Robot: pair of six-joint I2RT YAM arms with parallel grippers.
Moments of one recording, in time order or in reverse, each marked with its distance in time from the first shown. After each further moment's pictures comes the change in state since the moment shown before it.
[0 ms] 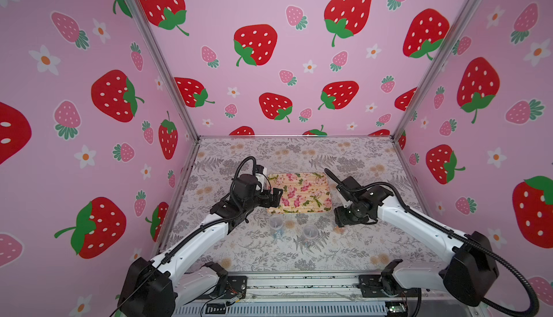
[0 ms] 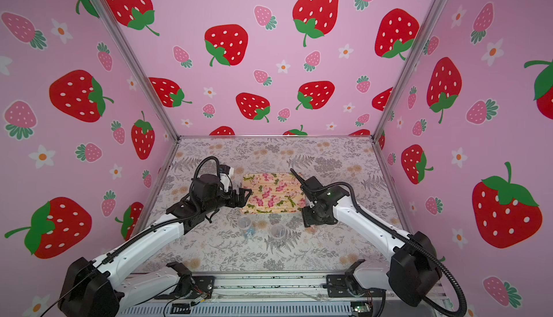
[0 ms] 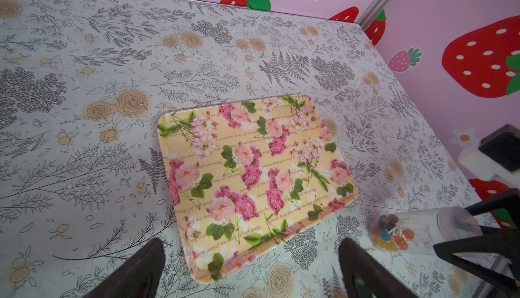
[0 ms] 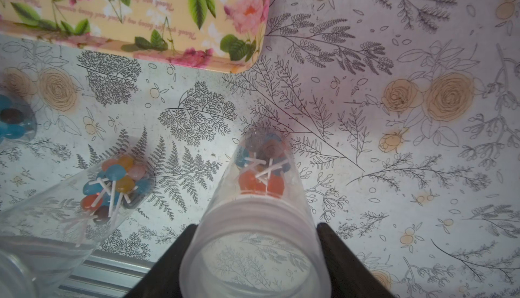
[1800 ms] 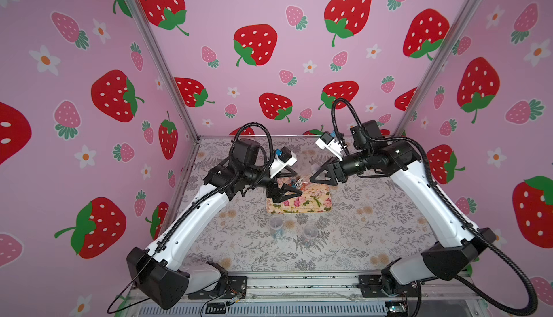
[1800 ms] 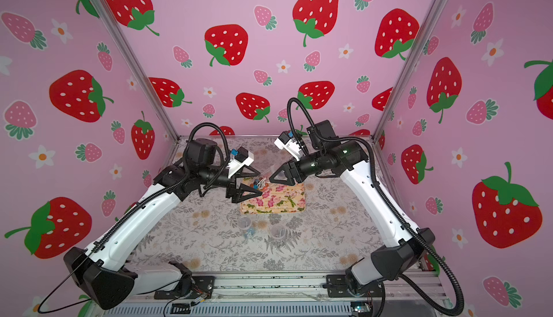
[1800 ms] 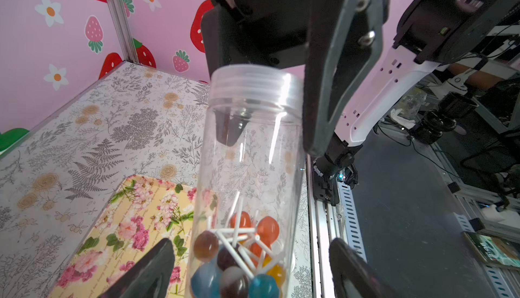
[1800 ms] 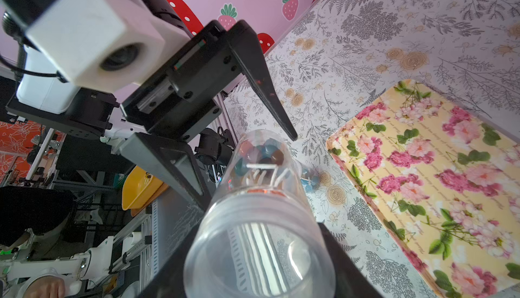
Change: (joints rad) left arm 0.009 0.193 0.620 -0.488 0.803 0.702; right arm -0.109 0.194 0.799 -0.114 -0.890 -0.449
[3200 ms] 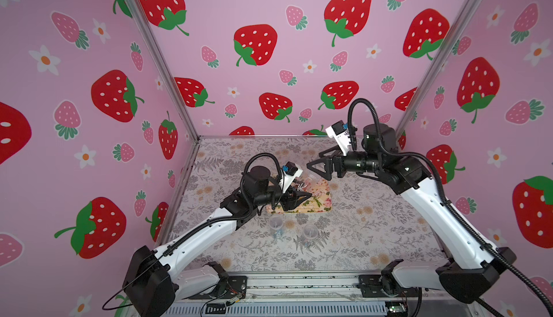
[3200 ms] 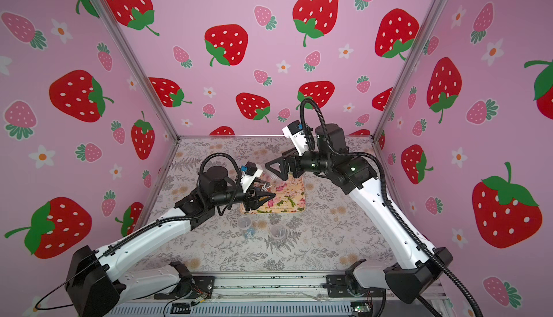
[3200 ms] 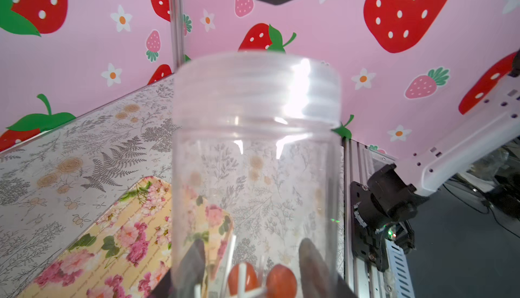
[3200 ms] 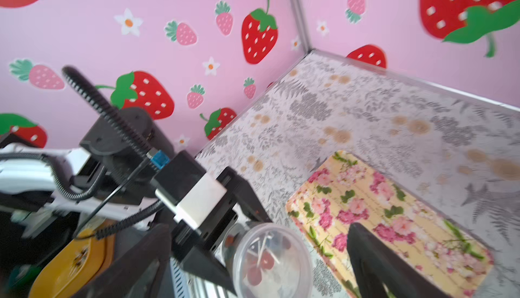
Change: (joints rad) left arm -0.188 -0.119 -0.471 0.732 -0.386 -0.409; right arm 0.023 -0.181 -0.217 0.499 0.314 0.251
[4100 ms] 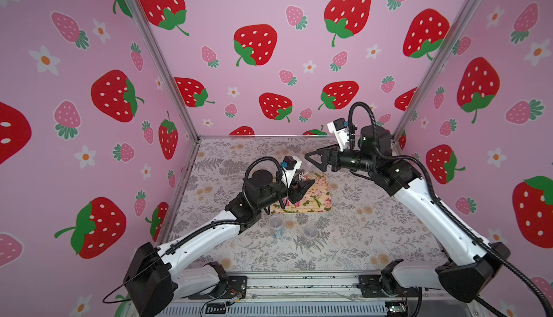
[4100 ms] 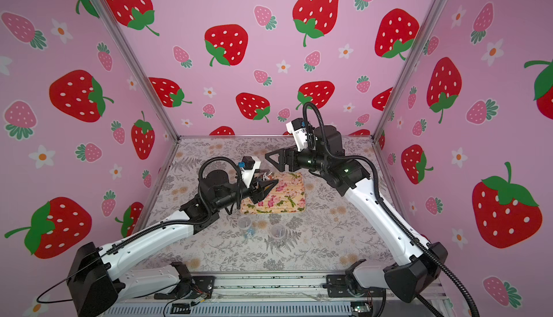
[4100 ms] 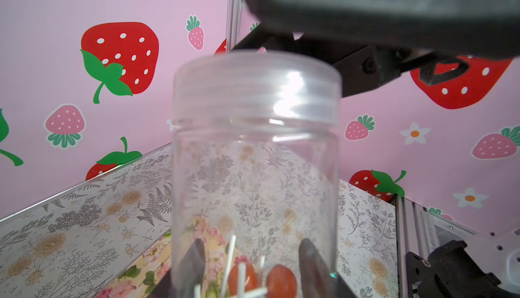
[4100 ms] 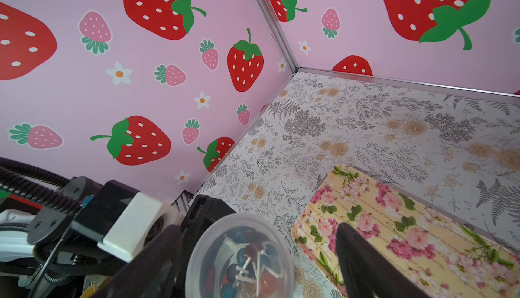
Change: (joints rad) left arm -0.078 0.010 -0.016 0.203 -0.274 -0.048; right arm 0.000 0.022 -0.094 0.185 -0.003 0.172
